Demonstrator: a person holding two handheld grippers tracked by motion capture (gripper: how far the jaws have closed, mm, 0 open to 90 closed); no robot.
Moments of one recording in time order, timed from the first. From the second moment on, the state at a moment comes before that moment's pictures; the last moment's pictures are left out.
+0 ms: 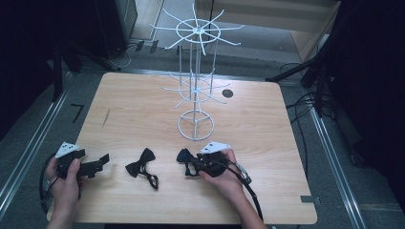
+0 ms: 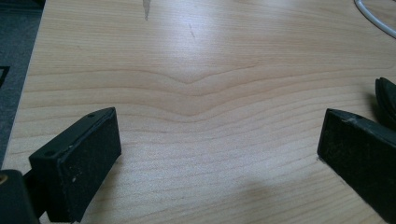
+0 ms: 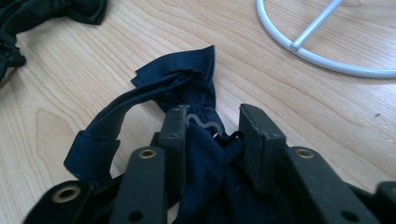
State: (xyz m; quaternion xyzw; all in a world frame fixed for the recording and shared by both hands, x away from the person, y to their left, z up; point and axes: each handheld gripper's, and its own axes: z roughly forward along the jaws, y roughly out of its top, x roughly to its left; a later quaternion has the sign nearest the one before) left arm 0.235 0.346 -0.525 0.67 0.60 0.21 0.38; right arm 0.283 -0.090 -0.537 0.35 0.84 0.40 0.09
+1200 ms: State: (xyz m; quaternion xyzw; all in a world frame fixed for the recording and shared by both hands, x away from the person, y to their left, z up) left arm 0.234 0.347 -0.525 0.66 0.61 0.21 0.39; right arm 0.278 -0.129 -0.477 0.40 0.77 0.46 0.18
